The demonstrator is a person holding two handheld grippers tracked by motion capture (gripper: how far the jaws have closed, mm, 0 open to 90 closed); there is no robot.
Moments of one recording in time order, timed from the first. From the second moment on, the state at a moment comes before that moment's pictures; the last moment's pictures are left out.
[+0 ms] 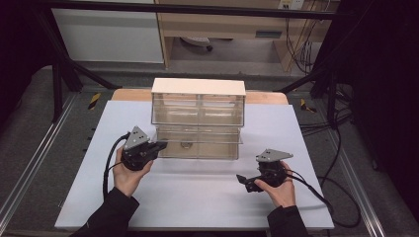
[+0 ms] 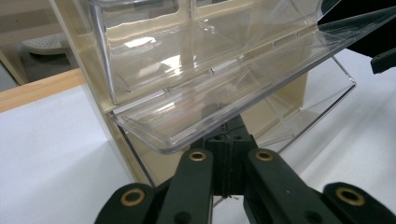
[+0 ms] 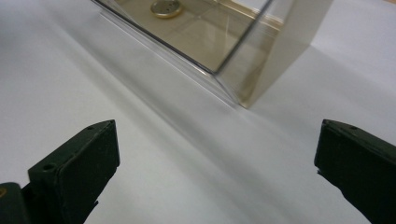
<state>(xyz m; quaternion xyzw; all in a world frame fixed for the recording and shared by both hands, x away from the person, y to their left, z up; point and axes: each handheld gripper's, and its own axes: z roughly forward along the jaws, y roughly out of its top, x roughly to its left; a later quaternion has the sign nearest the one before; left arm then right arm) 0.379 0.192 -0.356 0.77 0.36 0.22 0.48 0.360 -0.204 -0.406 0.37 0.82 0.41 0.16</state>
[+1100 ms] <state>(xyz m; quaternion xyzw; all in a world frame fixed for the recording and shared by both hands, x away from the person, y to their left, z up) 0.376 0.189 -0.359 0.78 0.36 0.21 0.48 0.347 -0.258 -0.440 0.40 0.81 0.41 0.16</state>
